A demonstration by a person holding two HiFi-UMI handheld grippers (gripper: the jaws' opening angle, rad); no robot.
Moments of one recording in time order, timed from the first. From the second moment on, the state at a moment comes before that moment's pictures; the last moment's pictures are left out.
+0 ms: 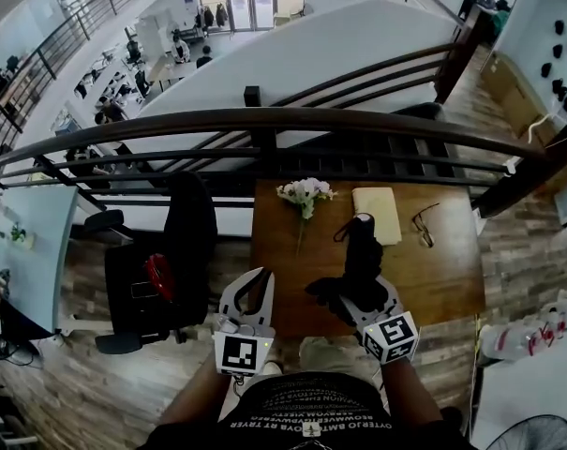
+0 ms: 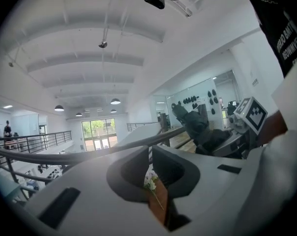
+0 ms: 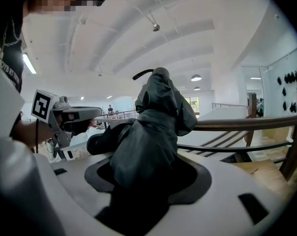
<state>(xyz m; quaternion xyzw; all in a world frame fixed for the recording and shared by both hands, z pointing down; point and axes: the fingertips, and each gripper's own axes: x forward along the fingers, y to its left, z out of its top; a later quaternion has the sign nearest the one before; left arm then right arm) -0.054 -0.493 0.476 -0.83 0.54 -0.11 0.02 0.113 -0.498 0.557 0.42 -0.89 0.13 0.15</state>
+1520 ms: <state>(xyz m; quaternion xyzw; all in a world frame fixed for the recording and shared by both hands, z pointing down) -0.064 -0.514 0.536 -0.80 0.57 -0.17 -0.03 0.112 -0.524 0.865 0.36 -0.78 0.38 0.35</state>
